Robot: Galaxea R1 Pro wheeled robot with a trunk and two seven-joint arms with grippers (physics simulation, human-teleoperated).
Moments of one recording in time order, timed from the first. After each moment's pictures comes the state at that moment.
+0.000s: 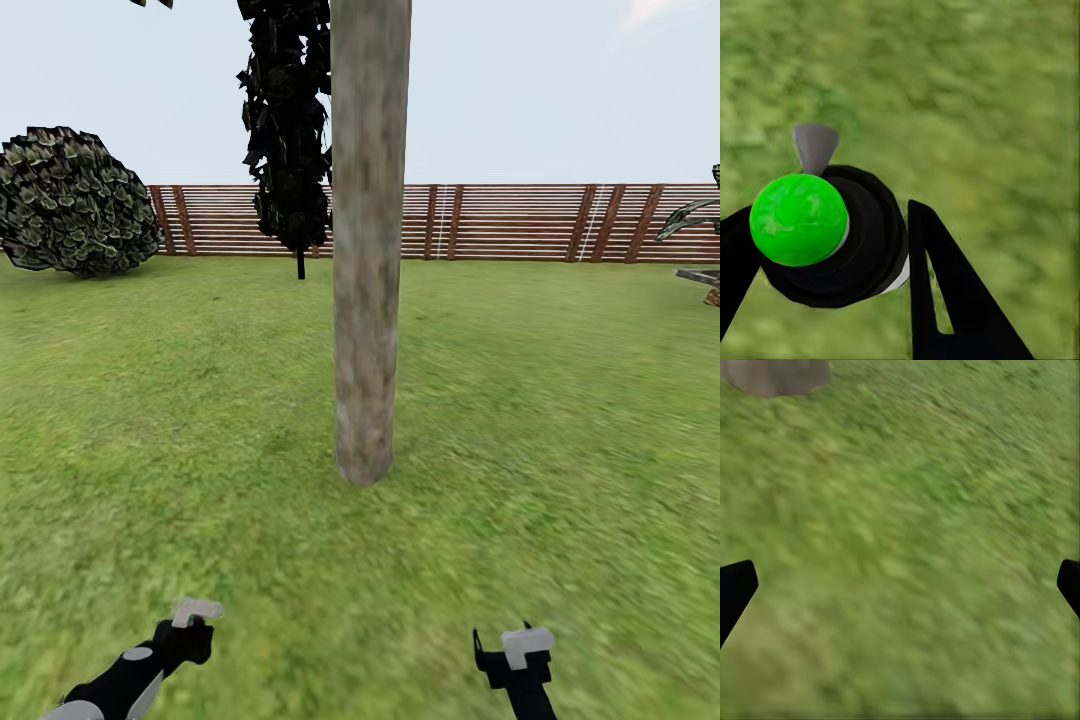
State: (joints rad) left arm -0.56 0.16 0.10 -0.18 -0.17 -0.10 -0.17; right arm -0.43 -0.03 -0.09 -0.12 0.36 -0.64 -0.25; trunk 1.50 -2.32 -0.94
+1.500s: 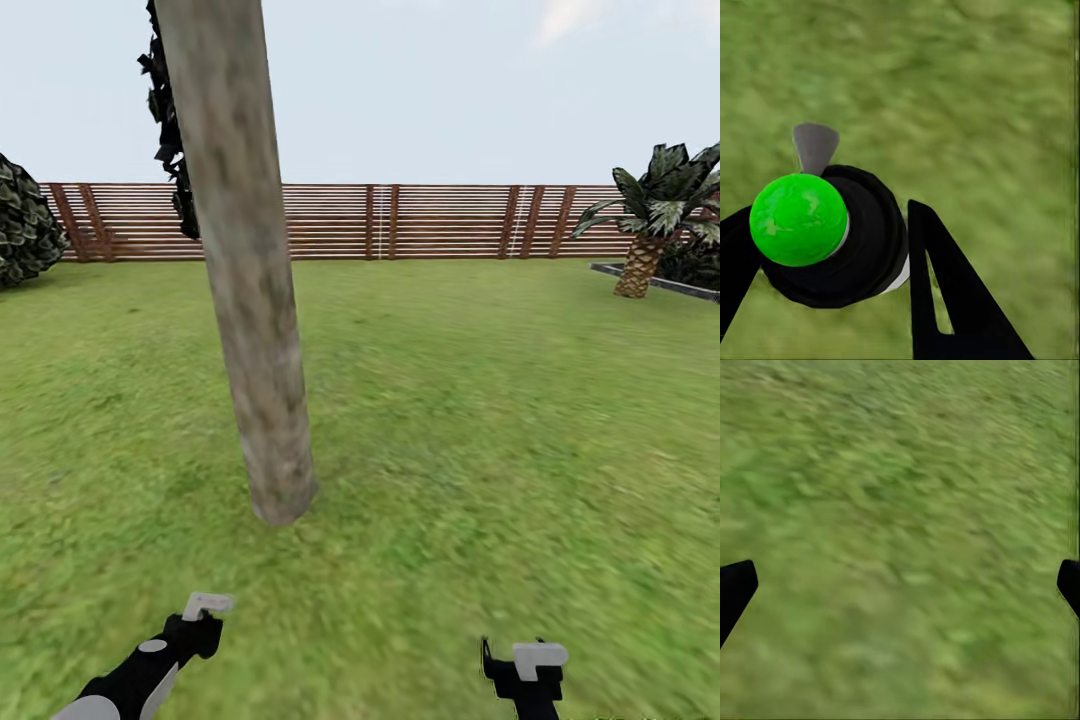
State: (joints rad) left arm -0.57 0.12 0.10 -0.21 -0.17 -0.06 -0.11; right arm -0.41 -0.03 -0.09 -0.12 0.24 -0.64 -0.25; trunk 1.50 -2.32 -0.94
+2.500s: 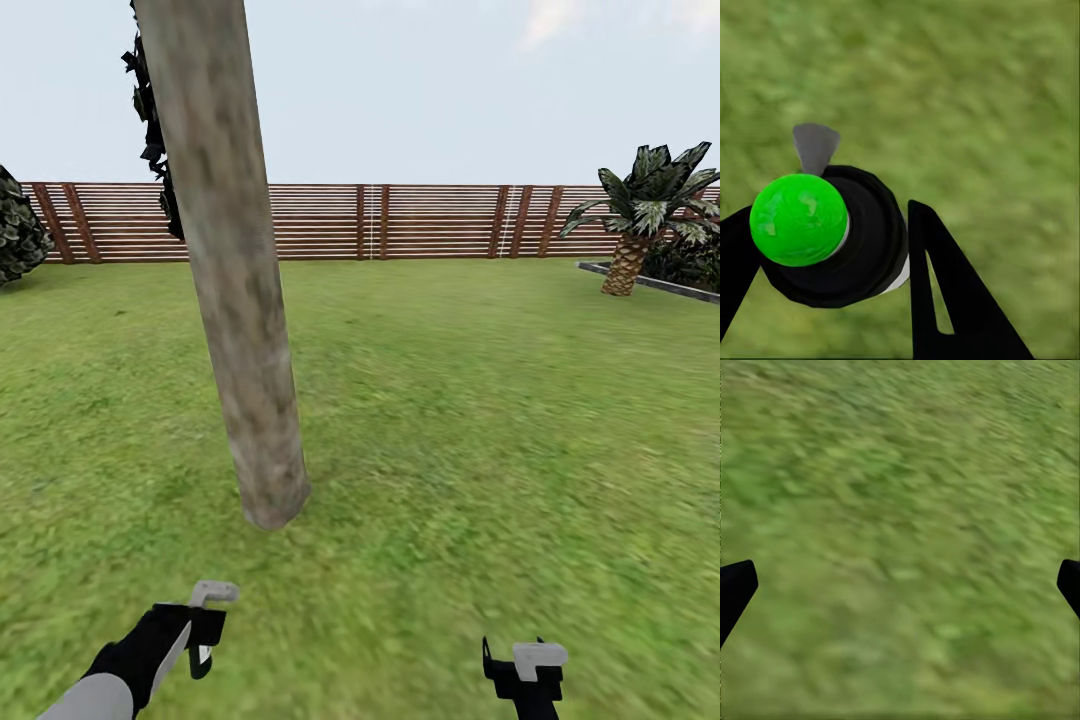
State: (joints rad) left arm -0.57 0.10 0.10 -0.41 -0.17 0.39 -0.11; right arm -0.41 -0.03 -0.09 -0.12 0.24 -0.64 -0.25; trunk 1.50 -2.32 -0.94
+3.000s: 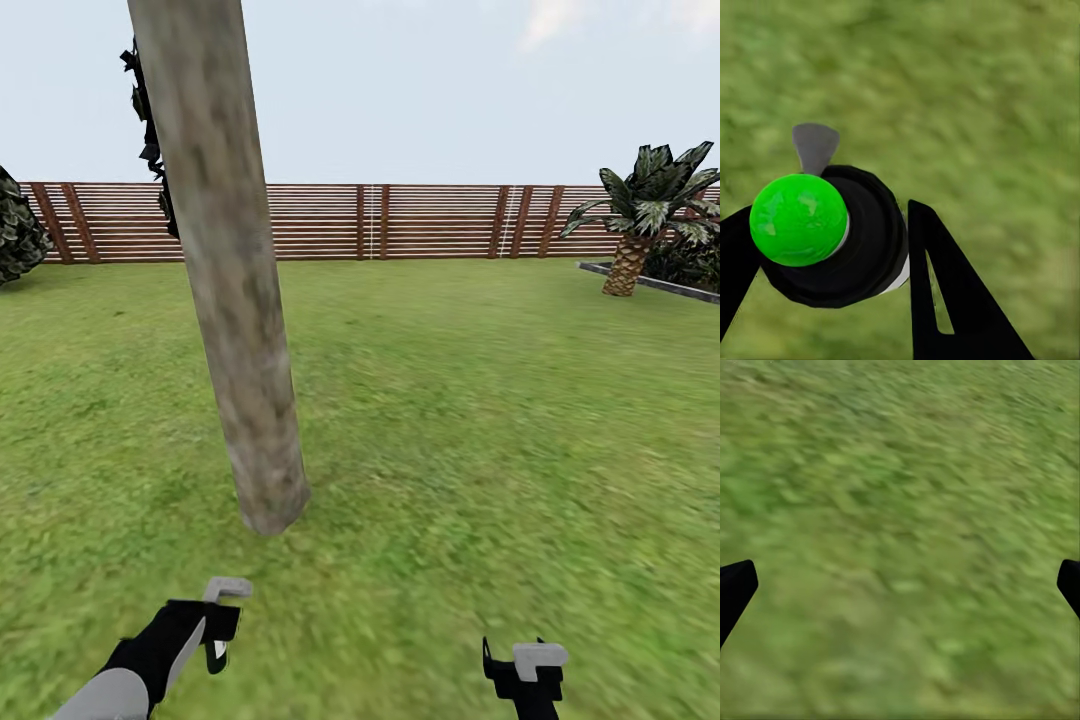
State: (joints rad) left arm -0.58 0.06 0.10 -0.41 -0.18 0.39 -0.11; right arm -0.41 -0.03 -0.09 -0.12 0.24 -0.64 -0.25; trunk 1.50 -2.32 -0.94
